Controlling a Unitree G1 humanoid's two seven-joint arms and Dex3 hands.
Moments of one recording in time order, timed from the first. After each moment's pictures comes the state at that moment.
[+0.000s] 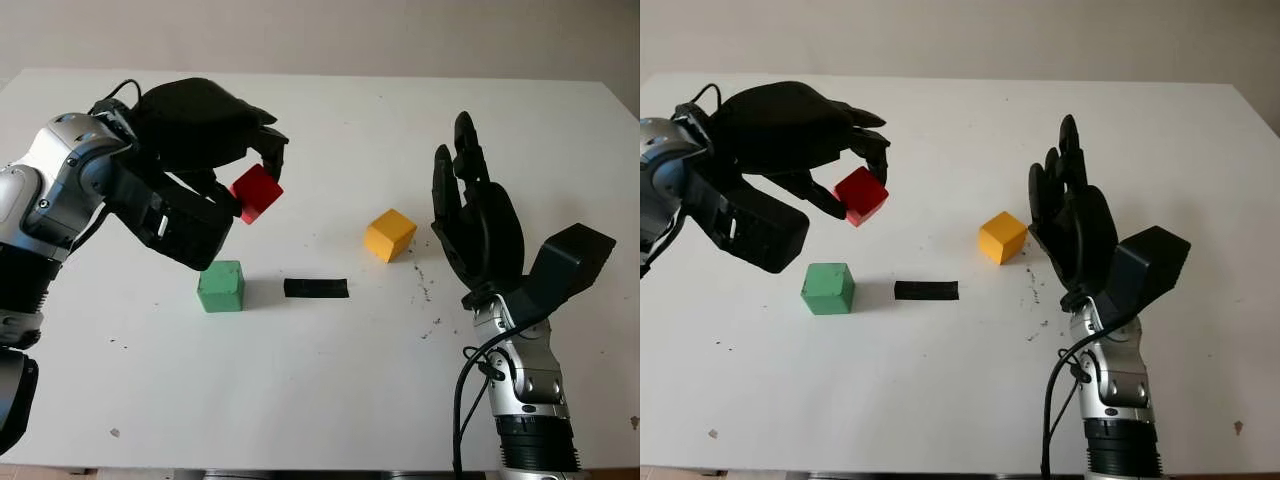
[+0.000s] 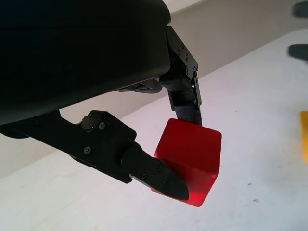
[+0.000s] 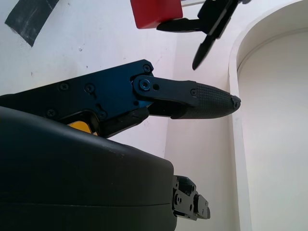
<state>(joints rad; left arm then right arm) -0.96 0.74 -0.30 0.26 0.65 -0.45 -0.56 -0.29 -0.10 -0.11 0.04 0.19 0.01 0.19</state>
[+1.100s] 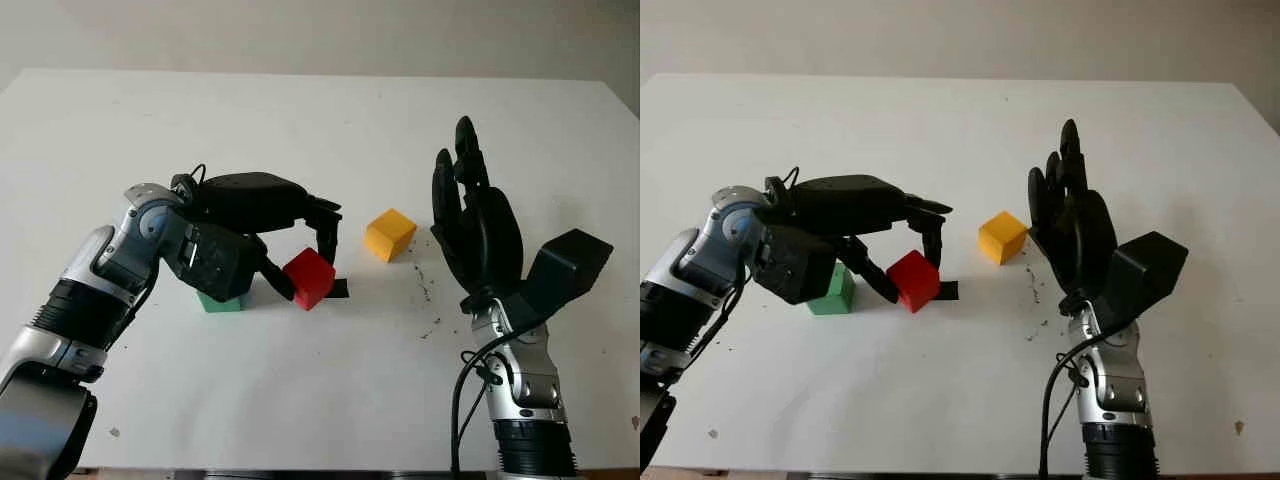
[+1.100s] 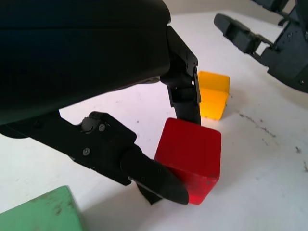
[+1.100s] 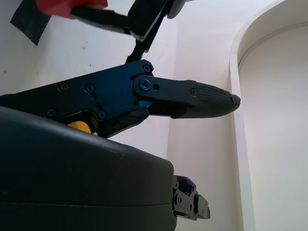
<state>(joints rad) -0.80 0.54 -0.34 0.45 0.42 -0.55 -0.62 -0.27 -0.09 -0.11 0.03 0.19 0.00 0.18</state>
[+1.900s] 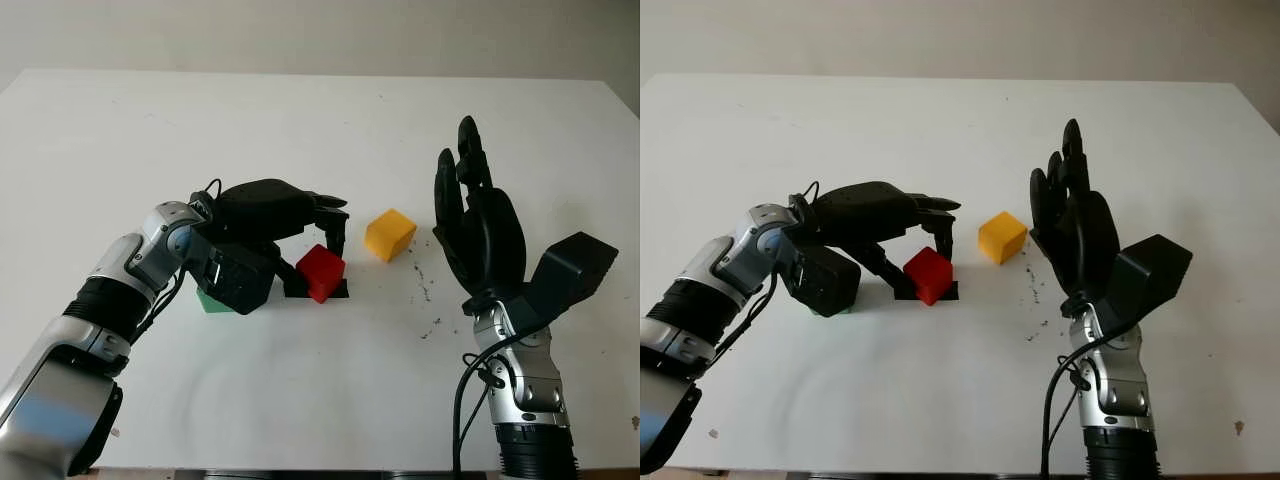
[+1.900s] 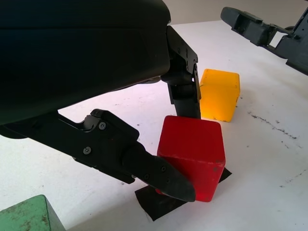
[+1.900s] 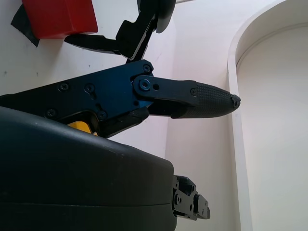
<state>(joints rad) -0.84 0.50 -0.38 0.62 0.54 -0.66 -0.47 -0.26 -0.09 -0.11 0.01 0.19 0.00 0.17</state>
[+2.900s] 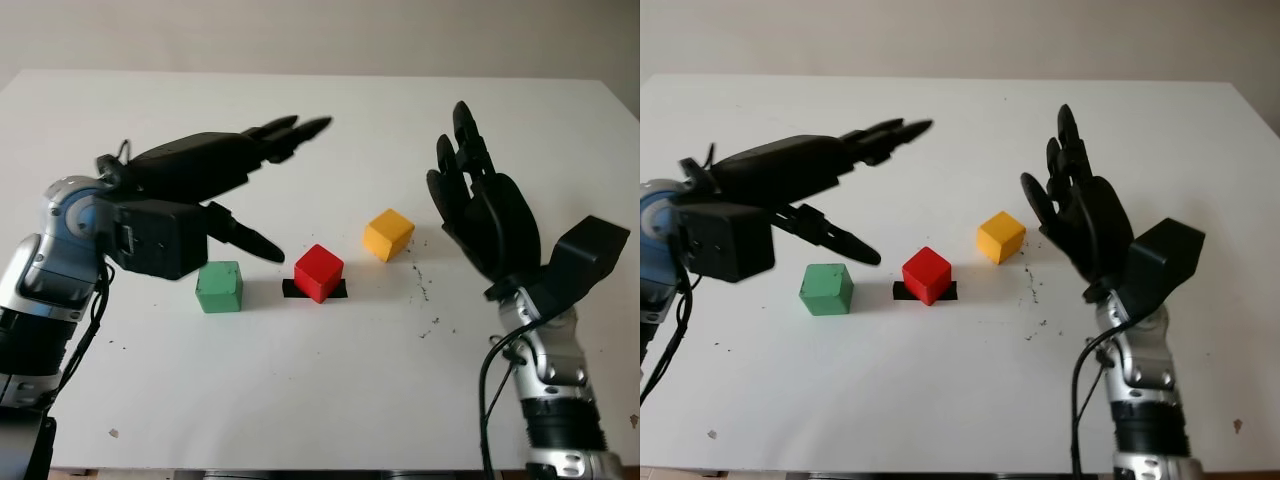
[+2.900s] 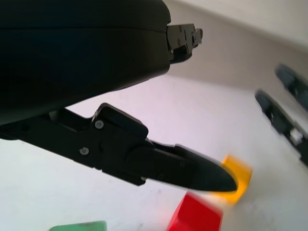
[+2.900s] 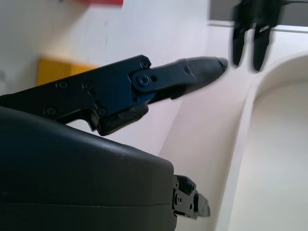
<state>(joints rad) -0.58 0.65 0.00 0.03 0.17 -0.12 -0.58 -0.48 -0.35 -0.13 0.24 0.11 -0.10 0.38</state>
